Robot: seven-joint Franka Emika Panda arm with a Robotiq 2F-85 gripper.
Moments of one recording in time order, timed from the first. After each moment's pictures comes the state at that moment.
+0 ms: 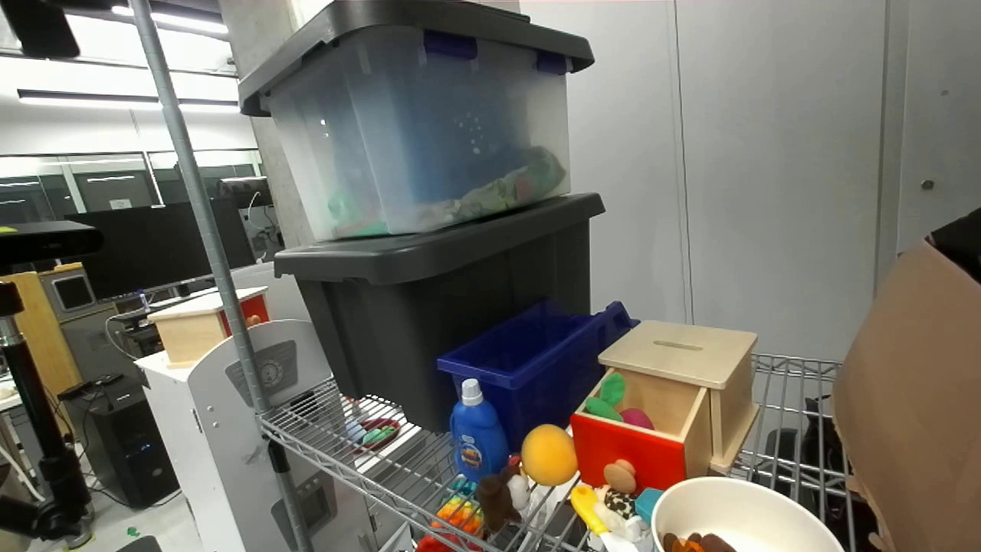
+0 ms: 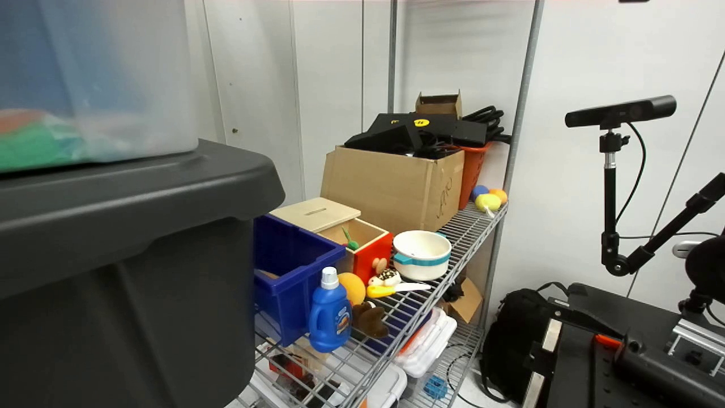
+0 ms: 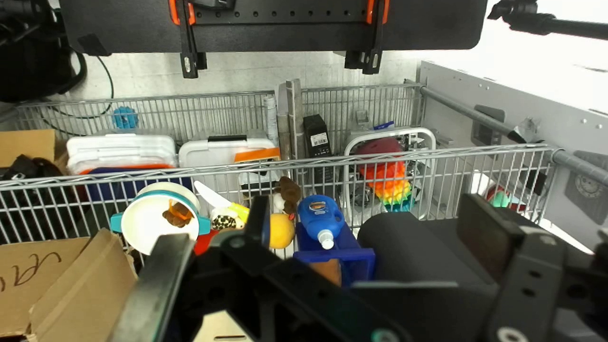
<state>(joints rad) 0.03 -0.70 -0.06 -2.52 0.08 1.91 -0.09</state>
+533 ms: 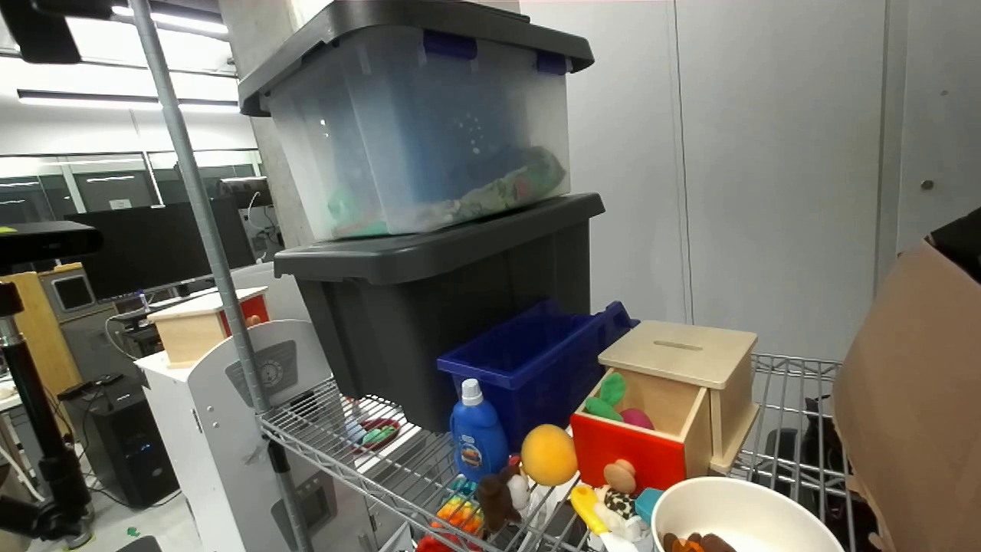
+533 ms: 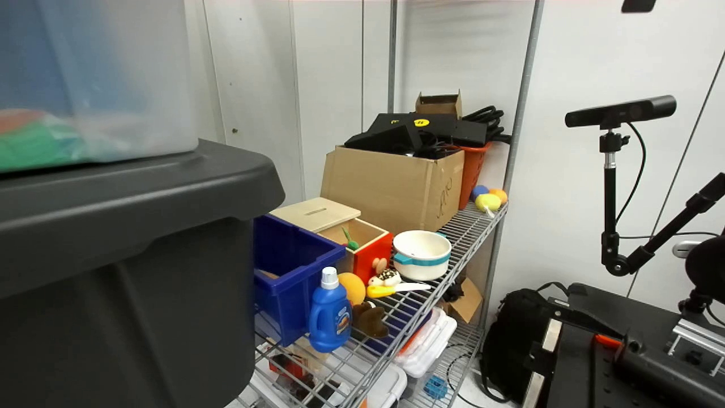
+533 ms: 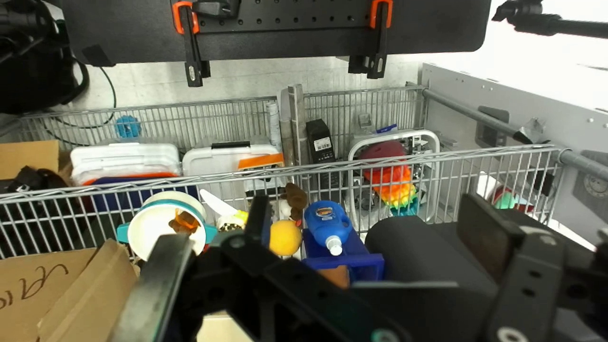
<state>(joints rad) 0.01 -0.69 -0.07 -2.53 0.08 1.91 -0.09</state>
